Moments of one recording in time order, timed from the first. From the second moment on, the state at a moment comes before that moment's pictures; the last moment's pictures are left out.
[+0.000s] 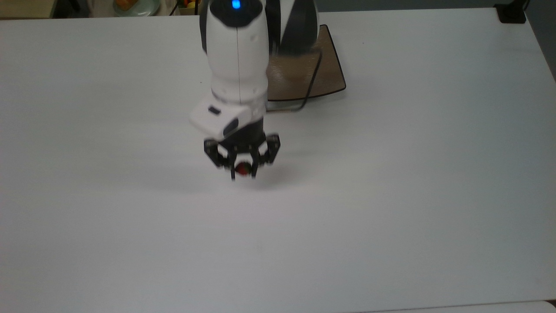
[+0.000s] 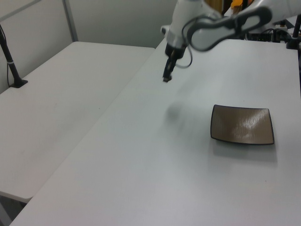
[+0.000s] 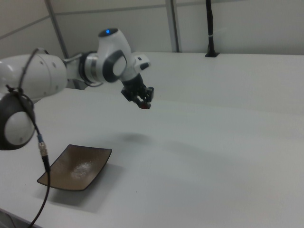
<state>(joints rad) 0.18 0.51 -0.05 -1.41 -0.03 2.20 -0.06</state>
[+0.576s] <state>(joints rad) 0.19 0.26 -0.02 -1.51 0.00 1.62 -0.09</state>
